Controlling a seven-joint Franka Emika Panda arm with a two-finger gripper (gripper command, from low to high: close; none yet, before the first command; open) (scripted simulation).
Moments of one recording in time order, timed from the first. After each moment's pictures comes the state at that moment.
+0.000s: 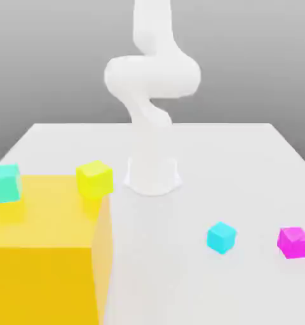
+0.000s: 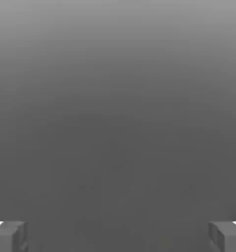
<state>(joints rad) 0.07 -0.71 0.01 -2.33 0.01 2.34 0.71</state>
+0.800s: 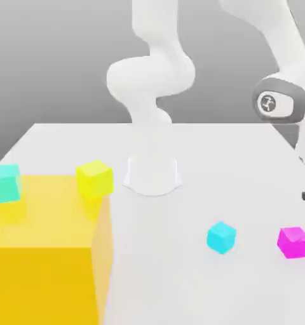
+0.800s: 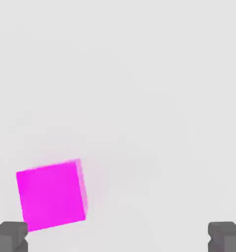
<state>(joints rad) 0.60 0.17 0.20 -2.58 -0.09 2.76 0.01</state>
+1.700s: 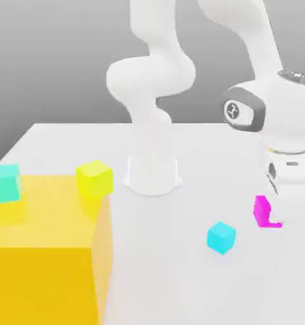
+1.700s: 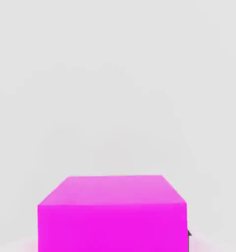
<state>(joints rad) 0.51 -0.11 0.13 -2.82 0.03 2.71 -0.06</state>
